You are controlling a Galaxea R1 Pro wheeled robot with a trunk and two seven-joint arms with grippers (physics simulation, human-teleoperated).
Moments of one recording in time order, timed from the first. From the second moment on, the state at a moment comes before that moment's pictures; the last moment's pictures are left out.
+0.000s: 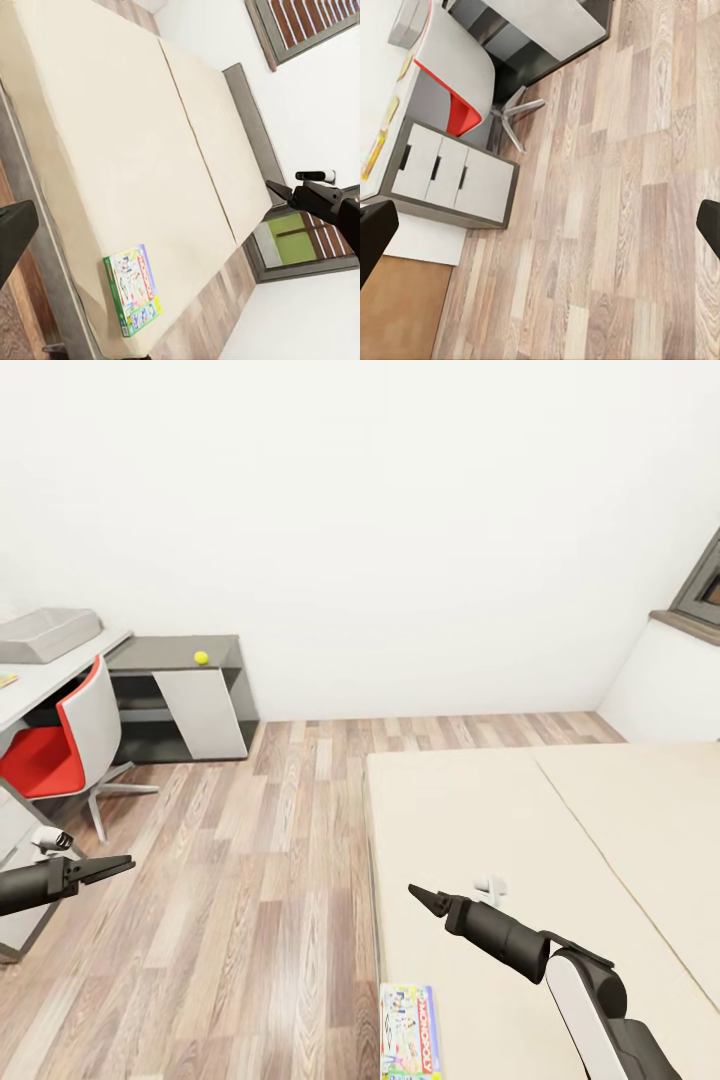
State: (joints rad) left arm -0.61 0.66 0.19 -0.77 0.25 0.74 -1.57; right arm -0.19 -0.06 -0.01 -1.54 -0.60 0.73 0.44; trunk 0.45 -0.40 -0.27
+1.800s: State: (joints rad) left arm -0.61 0.67 0.20 -0.77 0.25 0.74 -1.57; right arm -0.19 -0.06 -0.01 -1.54 -0.60 0.73 0.44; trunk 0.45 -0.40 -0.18
